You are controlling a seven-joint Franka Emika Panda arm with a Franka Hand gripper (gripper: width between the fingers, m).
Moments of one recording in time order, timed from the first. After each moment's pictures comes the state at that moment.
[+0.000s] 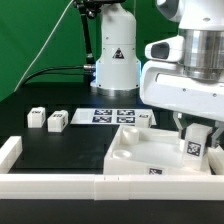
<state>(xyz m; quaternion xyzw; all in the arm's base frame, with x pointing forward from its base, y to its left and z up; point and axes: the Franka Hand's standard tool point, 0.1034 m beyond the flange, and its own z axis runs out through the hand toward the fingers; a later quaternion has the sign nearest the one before) 0.622 0.102 0.068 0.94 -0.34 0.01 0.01</state>
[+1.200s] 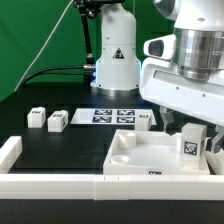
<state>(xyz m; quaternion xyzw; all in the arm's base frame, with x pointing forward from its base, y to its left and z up) 0.619 0.094 0.068 0.91 -0.41 0.01 0.02</state>
